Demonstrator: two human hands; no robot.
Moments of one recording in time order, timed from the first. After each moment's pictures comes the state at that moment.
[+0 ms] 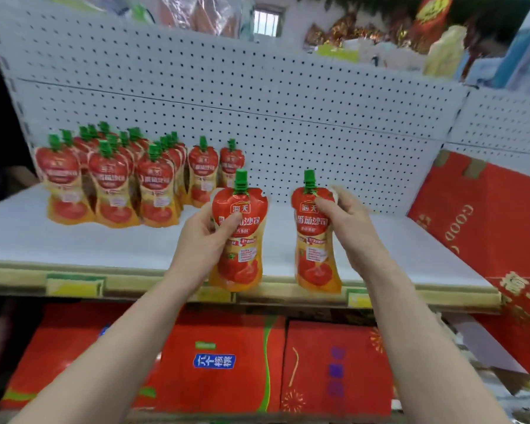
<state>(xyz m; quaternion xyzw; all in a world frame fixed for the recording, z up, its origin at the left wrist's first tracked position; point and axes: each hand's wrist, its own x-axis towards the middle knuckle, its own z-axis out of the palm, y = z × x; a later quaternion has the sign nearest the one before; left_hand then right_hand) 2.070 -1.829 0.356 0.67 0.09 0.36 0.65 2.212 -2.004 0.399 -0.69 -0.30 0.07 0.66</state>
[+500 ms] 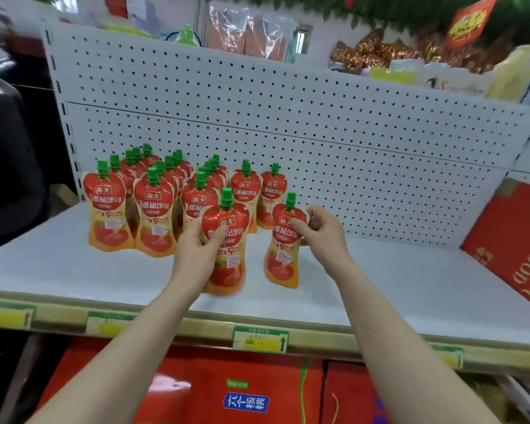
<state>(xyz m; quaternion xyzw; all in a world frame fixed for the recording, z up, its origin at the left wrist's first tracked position) 2.081 -1.700 0.339 0.66 0.20 0.41 0.60 2.249 -1.850 0.370 -0.76 -0.32 0.03 0.57</state>
